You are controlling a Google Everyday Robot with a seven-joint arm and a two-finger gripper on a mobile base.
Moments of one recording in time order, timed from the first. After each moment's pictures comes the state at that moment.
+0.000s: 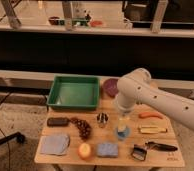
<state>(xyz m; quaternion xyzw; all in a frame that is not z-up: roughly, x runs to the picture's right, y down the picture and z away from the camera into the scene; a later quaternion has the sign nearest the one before) 0.112 0.134 0.699 -0.32 -0.09 -0.05 0.94</state>
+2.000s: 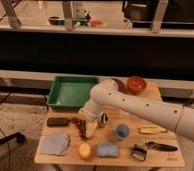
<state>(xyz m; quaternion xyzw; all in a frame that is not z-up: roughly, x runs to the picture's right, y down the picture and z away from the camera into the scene) -0.059 0.180 0.746 -0.33 -0.26 -0.11 0.90</state>
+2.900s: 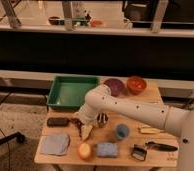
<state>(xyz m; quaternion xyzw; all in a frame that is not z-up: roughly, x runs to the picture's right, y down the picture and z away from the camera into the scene) -0.087 0.196 0.782 -0.32 -0.28 -0.15 0.89</state>
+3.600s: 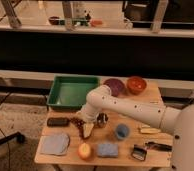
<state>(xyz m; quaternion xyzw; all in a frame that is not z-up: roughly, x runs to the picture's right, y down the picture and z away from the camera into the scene) -0.076 0.200 0.814 -0.32 -0.27 -0.15 0.89</state>
